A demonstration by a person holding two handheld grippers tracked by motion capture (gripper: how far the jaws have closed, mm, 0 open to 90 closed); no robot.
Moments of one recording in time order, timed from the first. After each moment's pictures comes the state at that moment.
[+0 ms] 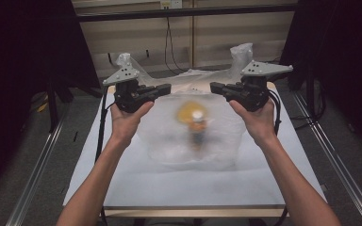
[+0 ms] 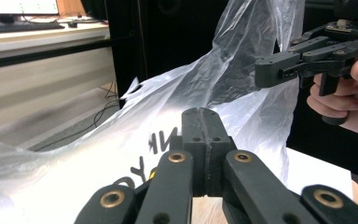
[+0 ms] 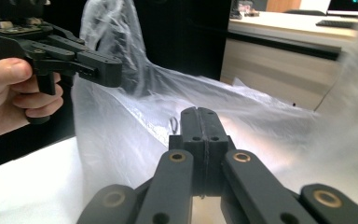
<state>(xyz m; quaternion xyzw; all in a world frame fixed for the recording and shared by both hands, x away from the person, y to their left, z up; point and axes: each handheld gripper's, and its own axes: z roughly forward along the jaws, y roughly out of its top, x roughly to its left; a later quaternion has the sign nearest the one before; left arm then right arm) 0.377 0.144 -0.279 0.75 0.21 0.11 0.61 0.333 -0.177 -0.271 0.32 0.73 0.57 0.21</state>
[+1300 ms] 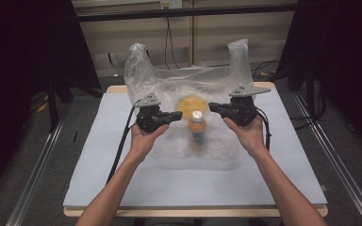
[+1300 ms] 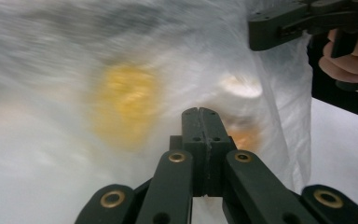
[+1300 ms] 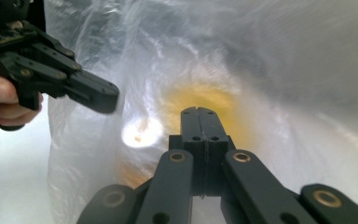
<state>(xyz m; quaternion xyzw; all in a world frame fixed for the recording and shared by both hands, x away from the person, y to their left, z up) 0.389 0.112 -0.382 0.80 0.24 0.06 0.55 0.353 -0.175 -0.351 0.36 0.75 0.51 0.20</state>
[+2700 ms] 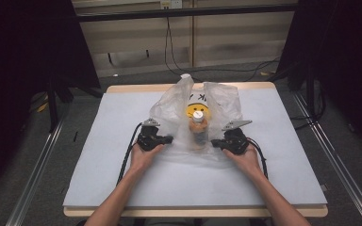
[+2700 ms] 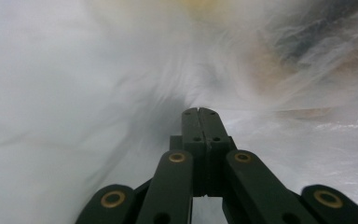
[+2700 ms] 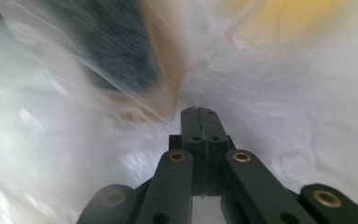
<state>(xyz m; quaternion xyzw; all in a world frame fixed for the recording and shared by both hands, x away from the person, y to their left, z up) 0.406 0.138 -0.492 0.83 0.34 0.03 0.44 0.353 -0.185 -0.491 0.40 0.81 0.40 0.11</state>
